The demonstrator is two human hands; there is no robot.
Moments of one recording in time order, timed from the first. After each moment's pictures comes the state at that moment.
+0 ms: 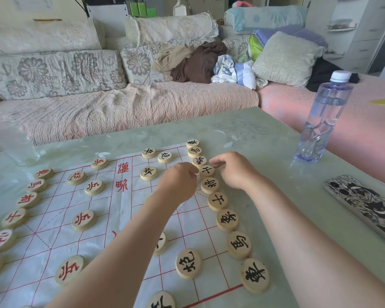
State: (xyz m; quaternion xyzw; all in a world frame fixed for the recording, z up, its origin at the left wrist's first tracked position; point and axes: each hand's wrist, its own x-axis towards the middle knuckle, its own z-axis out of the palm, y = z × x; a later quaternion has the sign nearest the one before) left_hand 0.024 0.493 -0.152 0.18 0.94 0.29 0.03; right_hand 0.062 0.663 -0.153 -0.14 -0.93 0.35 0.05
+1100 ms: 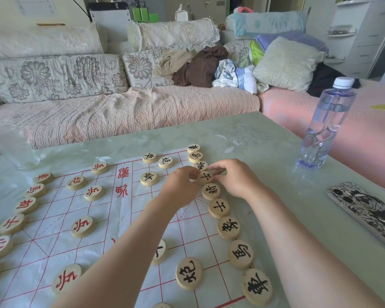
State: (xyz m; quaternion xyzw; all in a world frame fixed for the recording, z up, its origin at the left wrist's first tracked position) left_hand 0.015 0.495 -0.158 0.19 0.91 0.36 0.06; right_hand 0.061 0.664 -0.160 -0.11 -0.92 0.37 0.08
